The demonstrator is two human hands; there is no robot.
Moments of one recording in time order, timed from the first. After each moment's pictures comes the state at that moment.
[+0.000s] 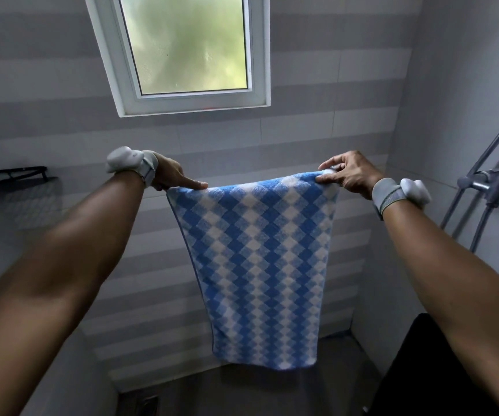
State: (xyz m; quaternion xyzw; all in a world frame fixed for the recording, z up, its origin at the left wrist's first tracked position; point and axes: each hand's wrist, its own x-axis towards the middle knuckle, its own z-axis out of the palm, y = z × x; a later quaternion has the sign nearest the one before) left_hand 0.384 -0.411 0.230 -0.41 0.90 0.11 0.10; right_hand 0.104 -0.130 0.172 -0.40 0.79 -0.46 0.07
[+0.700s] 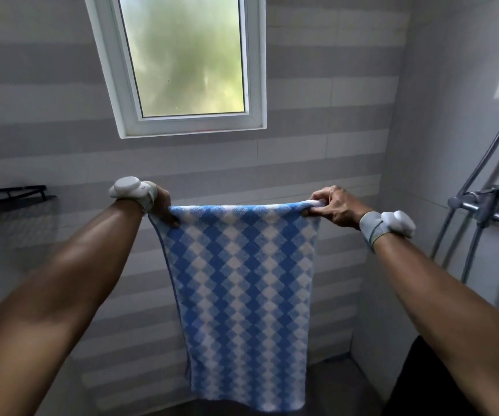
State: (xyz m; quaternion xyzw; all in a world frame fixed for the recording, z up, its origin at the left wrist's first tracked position) left_hand 0.392 -0.424 0.217 -0.38 0.91 -0.10 0.14; right_hand 0.116 -0.133 0.157 -0.50 0.77 -0.39 0.04
